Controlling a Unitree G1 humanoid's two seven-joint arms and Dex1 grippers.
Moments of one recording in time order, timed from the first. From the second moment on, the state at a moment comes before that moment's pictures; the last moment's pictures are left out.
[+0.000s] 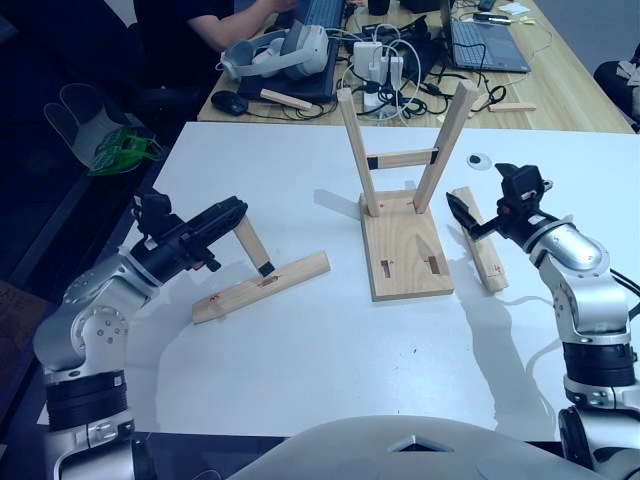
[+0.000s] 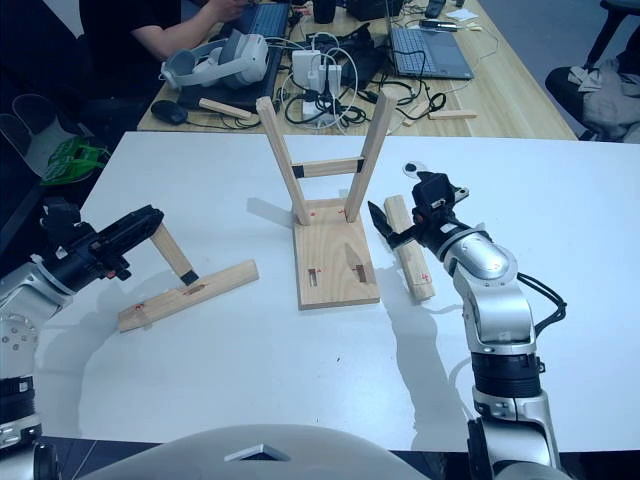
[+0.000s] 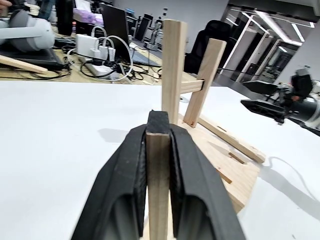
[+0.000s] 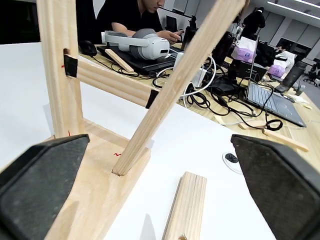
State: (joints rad) left arm -0.01 0.64 0.37 -0.12 -0.80 0.58 -0.89; right arm -0.19 -0.44 -0.05 -0.20 0.17 0.44 0.47
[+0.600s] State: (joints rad) left arm 0.02 0.61 0.27 -0.07 -0.64 0.39 -0.95; right arm -0.20 -0.44 -0.08 -0.20 0.21 0.50 0.48
